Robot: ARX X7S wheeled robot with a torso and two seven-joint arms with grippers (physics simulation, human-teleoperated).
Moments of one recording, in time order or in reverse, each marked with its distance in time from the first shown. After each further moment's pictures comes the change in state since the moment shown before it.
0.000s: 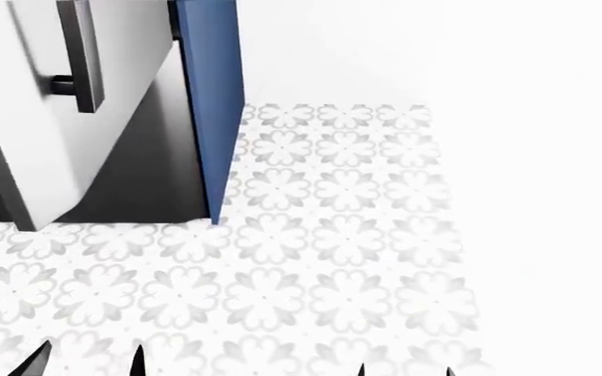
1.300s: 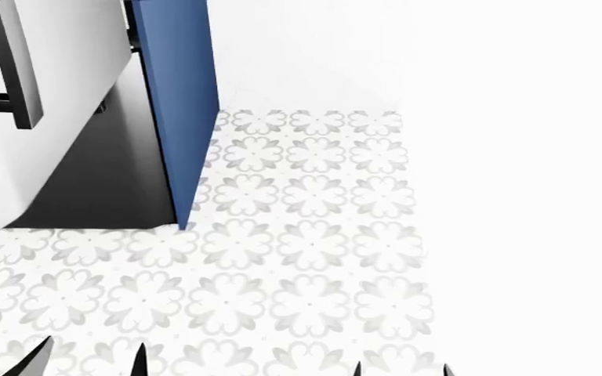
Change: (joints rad) left arm -0.006 -0.034 0.034 0.009 -0.024 0.018 -0.008; right arm 0.006 0.020 -0.039 0.005 0.006 -0.028 0.029
